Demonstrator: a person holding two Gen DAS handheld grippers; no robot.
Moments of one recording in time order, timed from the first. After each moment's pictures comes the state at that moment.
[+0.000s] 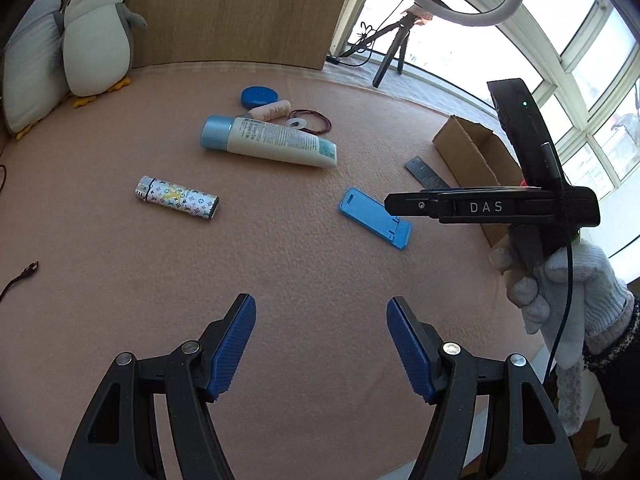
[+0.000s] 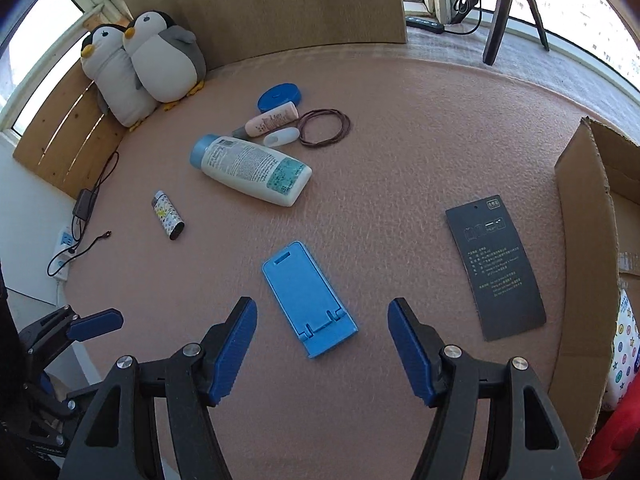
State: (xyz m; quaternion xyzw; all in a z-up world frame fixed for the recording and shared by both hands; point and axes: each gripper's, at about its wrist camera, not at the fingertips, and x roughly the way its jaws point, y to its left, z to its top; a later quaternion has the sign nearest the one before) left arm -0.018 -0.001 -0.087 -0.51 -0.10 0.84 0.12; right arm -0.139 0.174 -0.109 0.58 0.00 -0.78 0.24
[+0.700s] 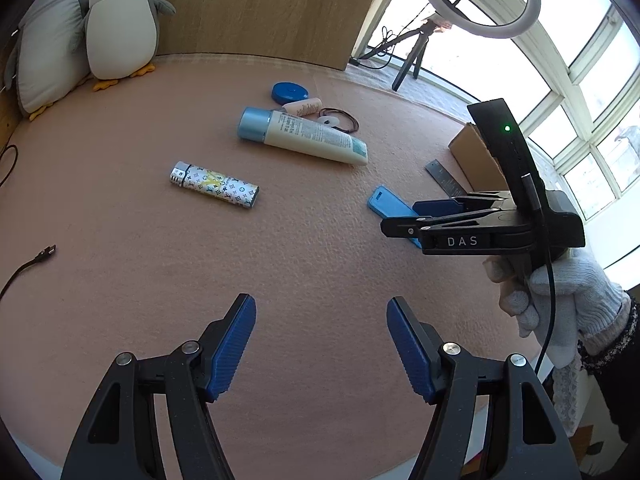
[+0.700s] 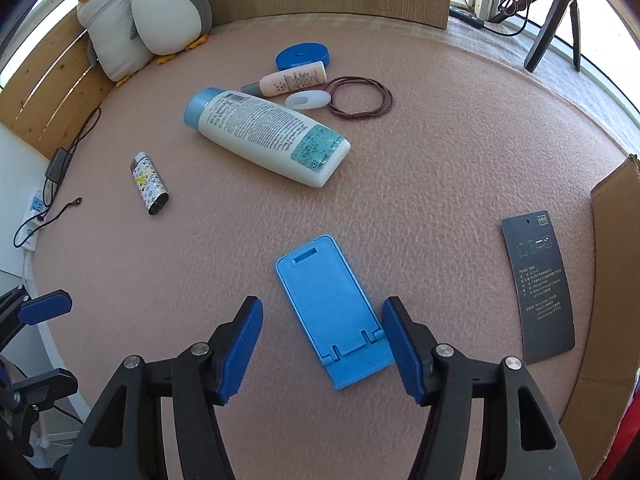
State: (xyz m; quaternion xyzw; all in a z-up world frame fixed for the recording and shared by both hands) left arm -0.012 -0.032 -0.092 -0.52 -0.12 0.84 0.11; right arm -0.135 0.130 -0.130 0.59 0.09 -0.77 0.23
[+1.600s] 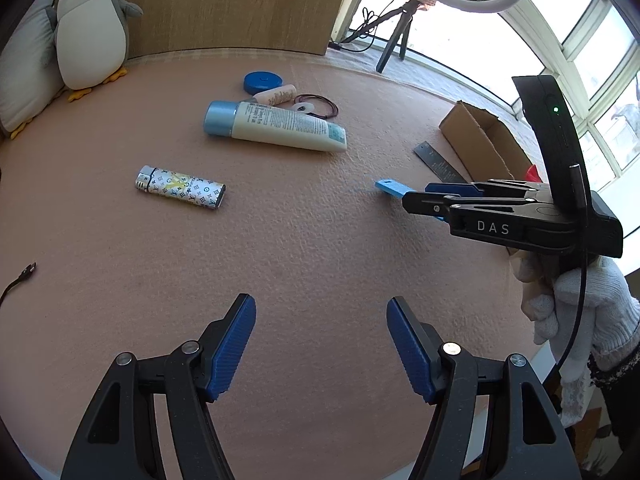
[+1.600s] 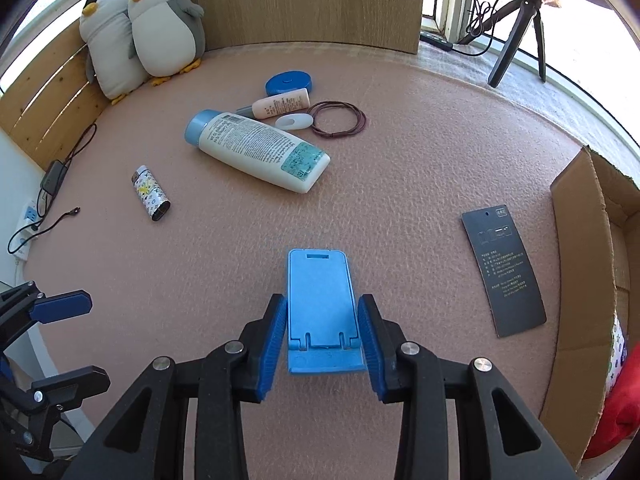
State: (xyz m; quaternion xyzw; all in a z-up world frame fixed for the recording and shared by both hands) left arm -0.026 0.000 -0.100 -0.53 -0.09 0.83 0.13; right arm -0.117 0.147 -0.111 0.55 0.07 -0.81 0.20
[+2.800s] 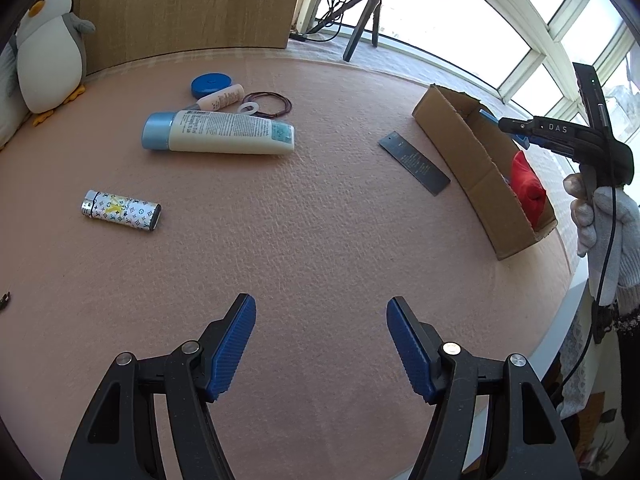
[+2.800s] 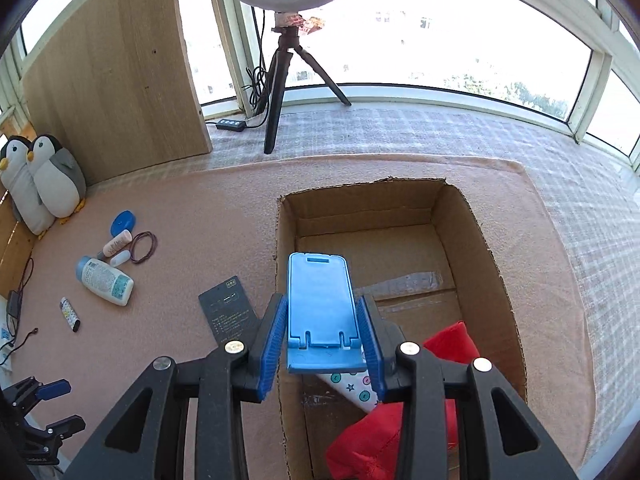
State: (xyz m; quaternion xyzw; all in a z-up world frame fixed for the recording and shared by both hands) left arm -0.043 0.047 -0.101 -0.53 -0.07 0.83 0.16; right arm -0.156 0.340 -0.040 0.48 -0.02 -0.87 0.03
